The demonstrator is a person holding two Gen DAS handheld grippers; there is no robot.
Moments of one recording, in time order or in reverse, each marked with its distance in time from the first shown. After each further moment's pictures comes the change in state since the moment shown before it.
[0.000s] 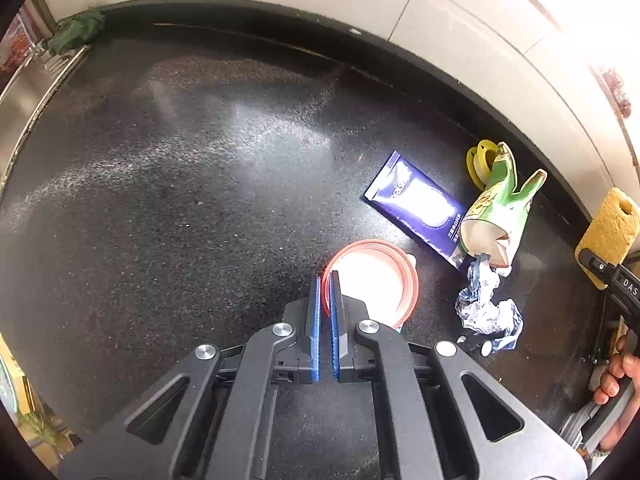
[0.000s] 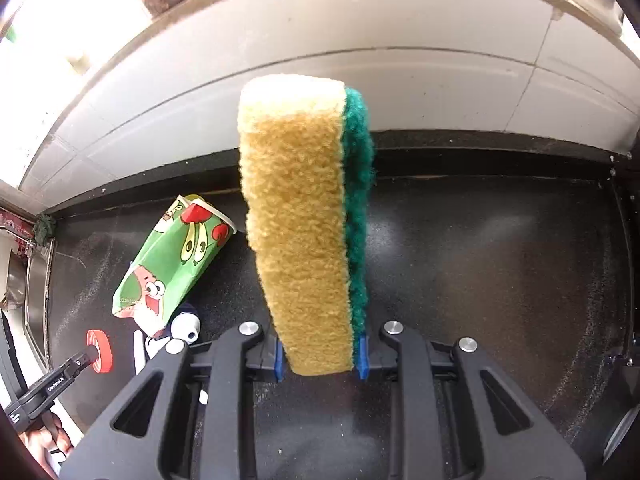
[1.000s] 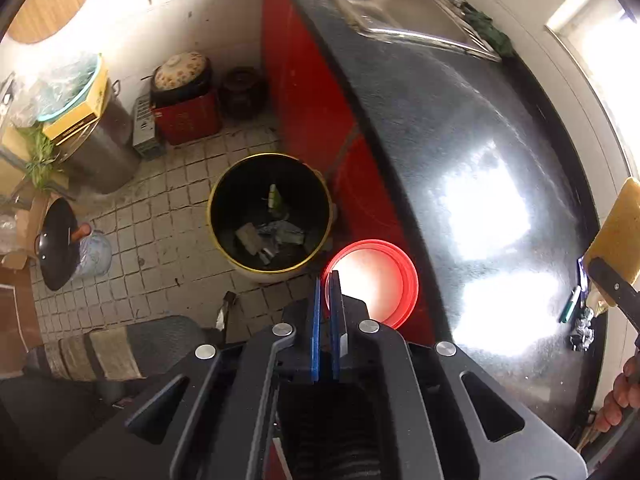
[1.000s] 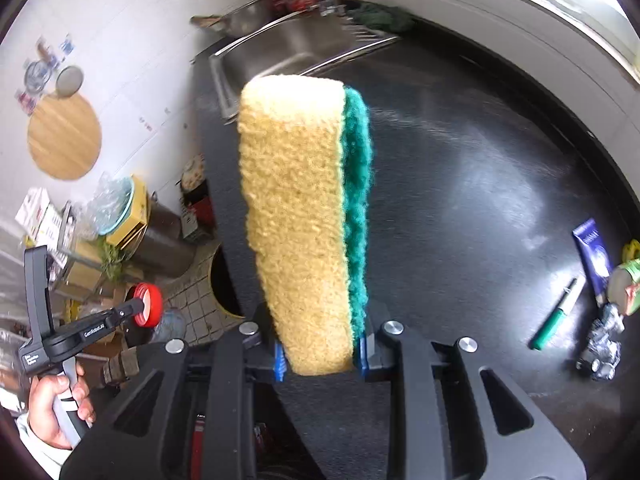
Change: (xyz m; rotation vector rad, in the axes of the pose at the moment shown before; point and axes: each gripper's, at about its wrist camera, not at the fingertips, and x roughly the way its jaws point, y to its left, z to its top) left arm -0.173 0.324 -0.347 -0.841 -0.158 0.204; right arm -0.066 0.347 -0.296 -0.988 0.221 0.481
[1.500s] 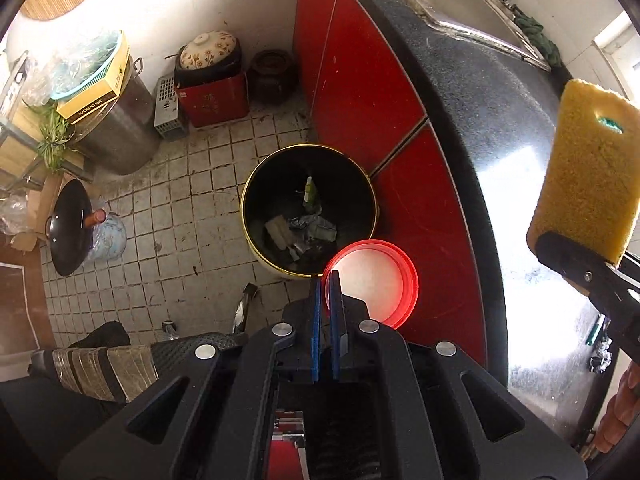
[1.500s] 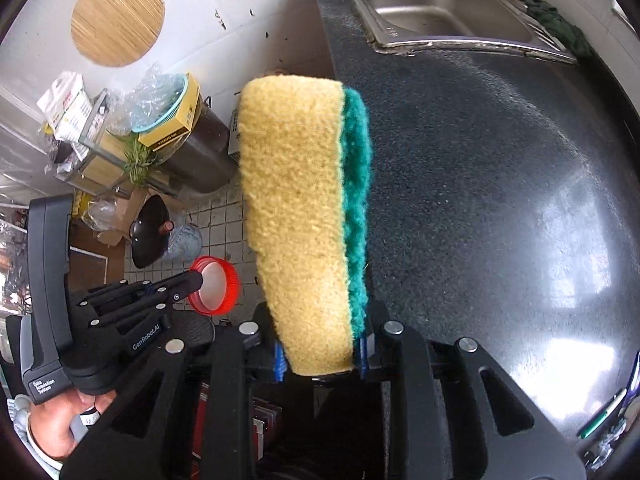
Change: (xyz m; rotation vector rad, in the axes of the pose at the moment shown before) left arm 0.049 0.033 0.027 -0.051 0.063 0.060; right arm 0.131 0.146 0.051 -0.307 0.234 0.054
